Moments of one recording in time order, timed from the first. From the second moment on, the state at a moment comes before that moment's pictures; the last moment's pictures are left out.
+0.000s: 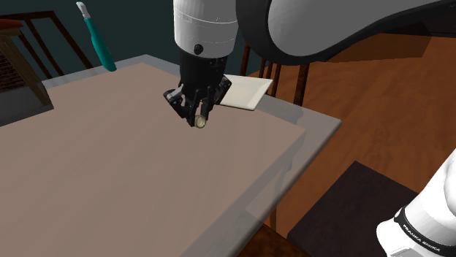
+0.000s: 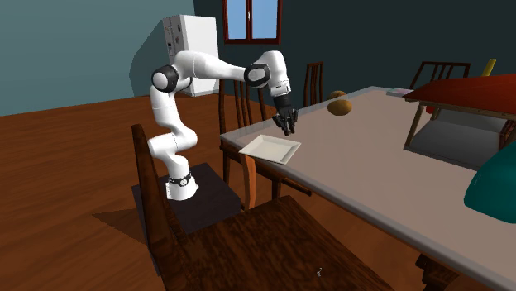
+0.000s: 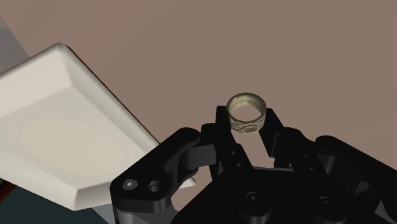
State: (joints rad) arm 0.05 -0.13 0.71 -1.82 -0.12 2.01 0.80
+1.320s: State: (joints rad) arm 0.05 -0.07 0.72 -1.54 -0.16 1.77 0.78
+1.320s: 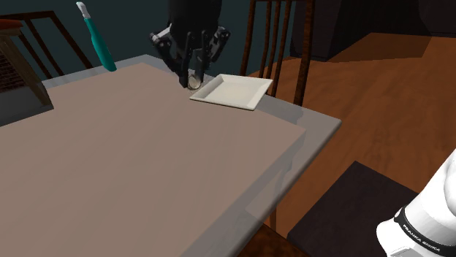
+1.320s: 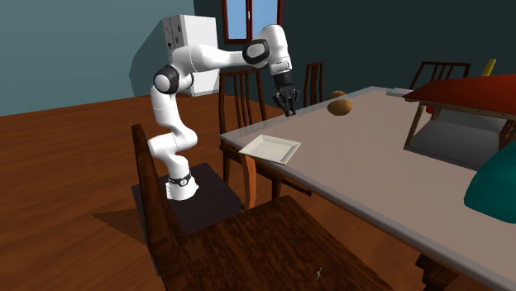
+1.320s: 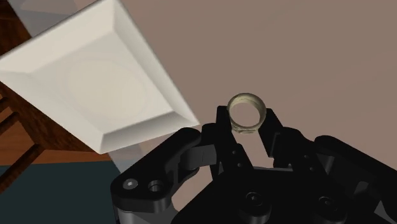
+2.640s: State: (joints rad) arm -0.06 -0.22 0.48 -1.77 0.01 1.91 0.41
